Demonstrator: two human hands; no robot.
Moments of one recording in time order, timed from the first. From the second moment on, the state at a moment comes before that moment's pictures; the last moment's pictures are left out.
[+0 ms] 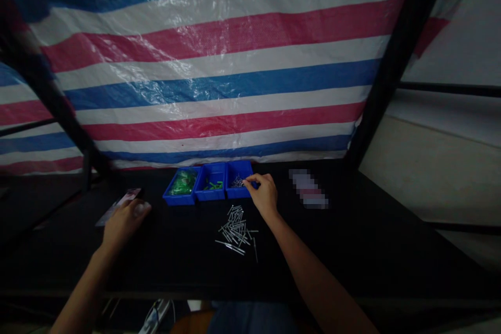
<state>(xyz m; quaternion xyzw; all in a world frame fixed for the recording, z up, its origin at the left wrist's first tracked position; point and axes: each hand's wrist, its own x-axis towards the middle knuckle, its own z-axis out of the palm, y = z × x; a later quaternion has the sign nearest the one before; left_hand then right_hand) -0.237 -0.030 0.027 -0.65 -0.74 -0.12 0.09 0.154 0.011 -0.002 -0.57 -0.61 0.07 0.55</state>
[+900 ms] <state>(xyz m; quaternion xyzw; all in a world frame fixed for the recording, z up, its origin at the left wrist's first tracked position) -0.047 -0.012 0.042 -0.76 -0.38 -0.51 -0.08 0.155 -0.004 0.012 -0.48 -0.80 0.18 0.29</state>
